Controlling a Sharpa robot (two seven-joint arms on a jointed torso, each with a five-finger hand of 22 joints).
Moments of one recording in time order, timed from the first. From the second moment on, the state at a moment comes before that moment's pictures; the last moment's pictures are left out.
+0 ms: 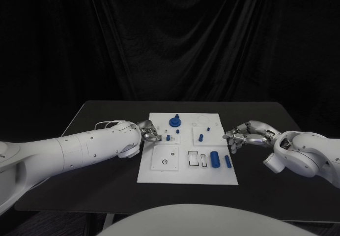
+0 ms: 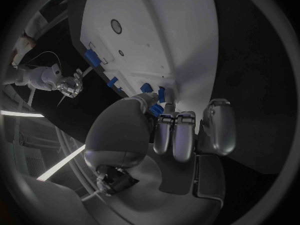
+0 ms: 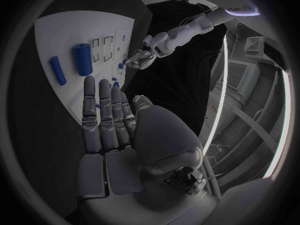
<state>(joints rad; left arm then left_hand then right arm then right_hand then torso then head) 1.05 -0.62 -0.21 1.16 -1.04 -0.24 -0.29 1.19 -0.05 0.41 0.23 0.43 0.94 0.04 0.31 1.18 1.47 -0.02 1.57 1.31 1.47 -0.07 1.57 1.31 0.05 1.42 0.04 1.33 1.31 1.14 -0.99 -0.25 1.50 -0.52 -0.05 0.16 1.43 0.19 -0.02 0.29 0.53 0.86 0.19 0.15 0.14 0.79 0.13 0.80 0.36 0.94 0.08 0.65 0.43 0.17 1.06 0.19 0.10 0.89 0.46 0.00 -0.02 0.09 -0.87</state>
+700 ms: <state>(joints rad) 1.05 -0.61 -0.21 1.15 -1.04 -0.22 -0.31 1.09 -0.04 0.24 0.29 0.19 0.96 0.04 0.30 1.16 1.47 -0.02 1.57 1.31 1.47 -0.07 1.57 1.31 0.05 1.42 0.04 1.33 1.31 1.14 -0.99 -0.25 1.50 -0.52 -0.04 0.14 1.46 0.17 0.00 0.28 0.55 0.86 0.19 0.15 0.14 0.79 0.13 0.79 0.35 0.93 0.08 0.65 0.42 0.17 1.05 0.19 0.09 0.89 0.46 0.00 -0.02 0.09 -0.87</state>
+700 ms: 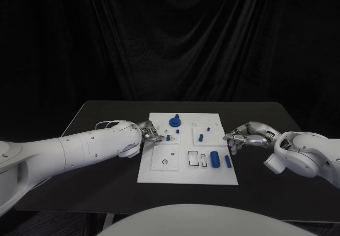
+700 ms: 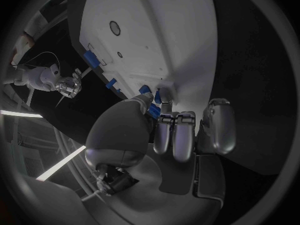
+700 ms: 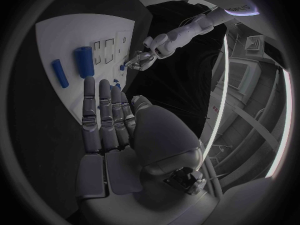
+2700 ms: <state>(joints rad) 1.05 -0.61 -0.21 1.11 -1.10 -0.72 0.23 1.54 0.07 -0.09 0.29 0.31 0.64 0.16 0.31 0.98 0.65 0.14 0.59 0.93 0.96 0.08 1.23 0.99 0.12 1.00 0.16 0.91 1.31 1.14 -0.99 -0.25 1.49 -0.52 -0.02 0.14 1.45 0.16 0.04 0.29 0.55 0.87 0.19 0.15 0.14 0.79 0.13 0.79 0.34 0.93 0.08 0.65 0.41 0.17 1.05 0.19 0.09 0.89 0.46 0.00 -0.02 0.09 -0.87</state>
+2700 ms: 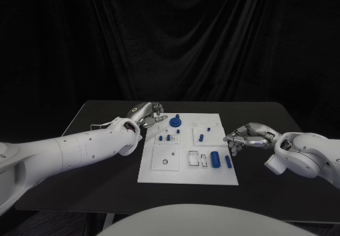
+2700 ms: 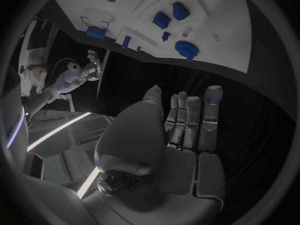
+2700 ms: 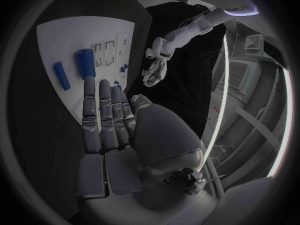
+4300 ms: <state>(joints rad) 1.05 -0.31 -0.21 0.77 -1.66 -0.39 0.21 1.62 -0.14 0.26 0.22 0.20 0.89 0.03 0.08 0.39 0.78 0.07 0.39 0.28 1.42 -0.03 1.35 1.15 0.10 1.39 0.07 1.15 1.31 1.14 -0.99 -0.25 1.50 -0.52 -0.02 0.15 1.45 0.15 0.04 0.29 0.55 0.87 0.19 0.15 0.14 0.79 0.13 0.79 0.34 0.93 0.08 0.65 0.41 0.17 1.05 0.19 0.09 0.89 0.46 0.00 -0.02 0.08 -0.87</state>
